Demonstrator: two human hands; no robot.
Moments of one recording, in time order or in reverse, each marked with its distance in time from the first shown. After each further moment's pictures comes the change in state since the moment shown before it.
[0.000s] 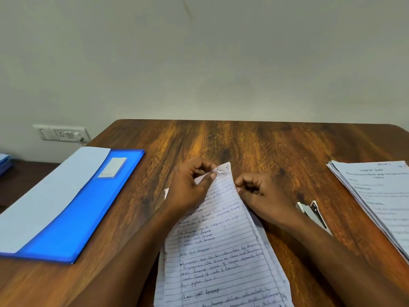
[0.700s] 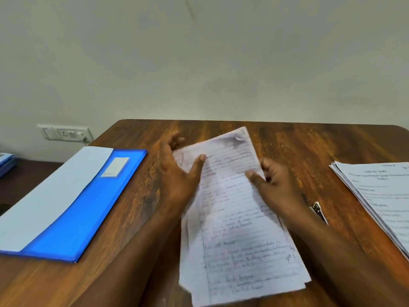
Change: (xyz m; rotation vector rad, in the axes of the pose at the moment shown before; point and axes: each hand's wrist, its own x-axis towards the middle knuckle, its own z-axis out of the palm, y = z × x) left_hand 0.005 0.016 -0.011 -0.038 0.411 -0.144; right_hand -0.001 -0.024 -0.011 0.151 0.266 0.186
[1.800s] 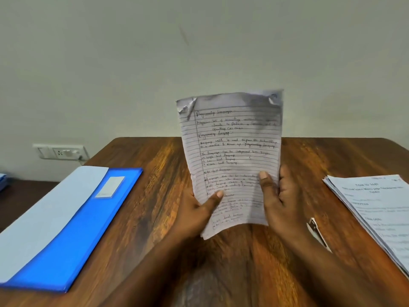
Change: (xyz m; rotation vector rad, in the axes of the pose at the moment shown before) left_hand -0.029 0.003 0.017 -0.416 -0.467 -0.220; right_hand -0.006 -0.010 0.001 0.055 0.308 -0.341
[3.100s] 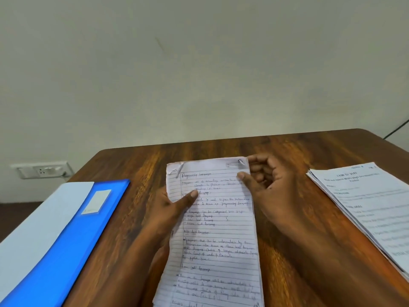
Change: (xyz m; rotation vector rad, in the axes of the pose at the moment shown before) left_hand 0.010 0.018 -0.032 0.021 -0.046 -0.096; right_hand 0.017 0.001 -0.019 0.014 -0.031 0.090
